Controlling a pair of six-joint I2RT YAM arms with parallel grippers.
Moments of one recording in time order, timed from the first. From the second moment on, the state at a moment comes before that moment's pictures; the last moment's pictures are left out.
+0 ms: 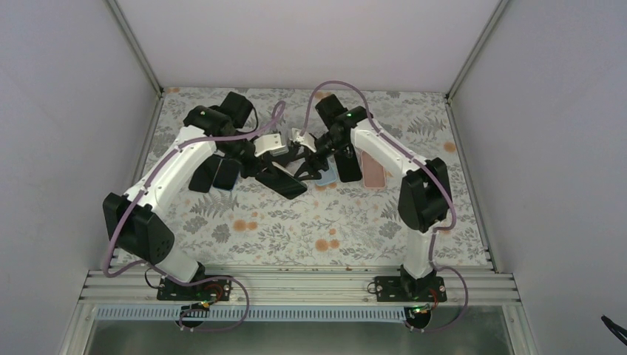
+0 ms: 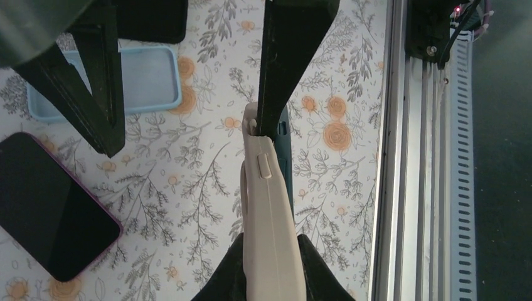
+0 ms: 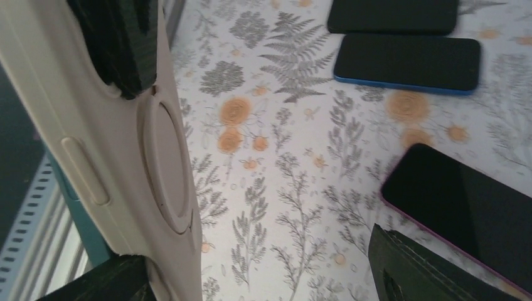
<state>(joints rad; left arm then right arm) -0.42 1.56 1.55 -1.26 0.66 0.78 0.59 1.92 1.70 -0.98 -0.83 -0.86</state>
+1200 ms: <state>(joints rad) -0.45 1.29 1.51 -0.62 0.32 0.70 0.51 1.84 1.73 -0.77 -1.01 -0.35</state>
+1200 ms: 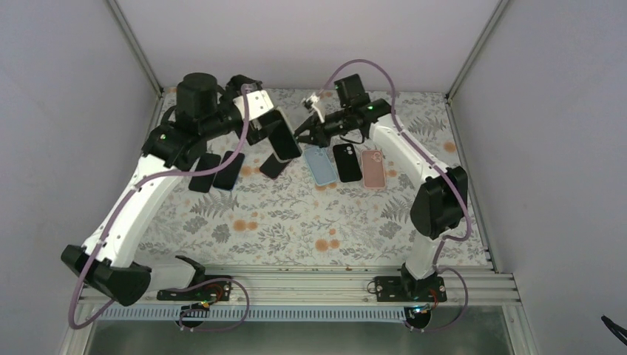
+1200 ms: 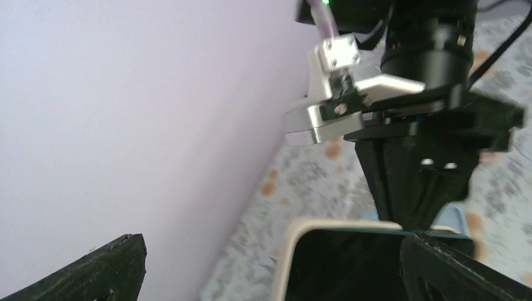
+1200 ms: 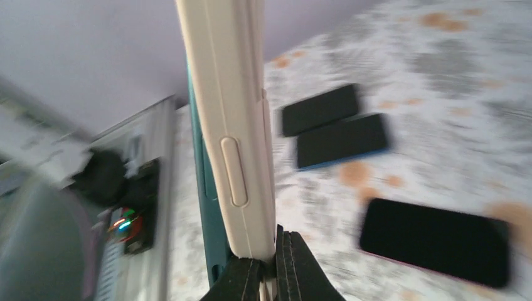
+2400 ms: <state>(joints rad) -0.57 1.62 1.32 0.12 0.05 0.48 0.44 1.82 1.79 -0.35 -0.29 0.21</state>
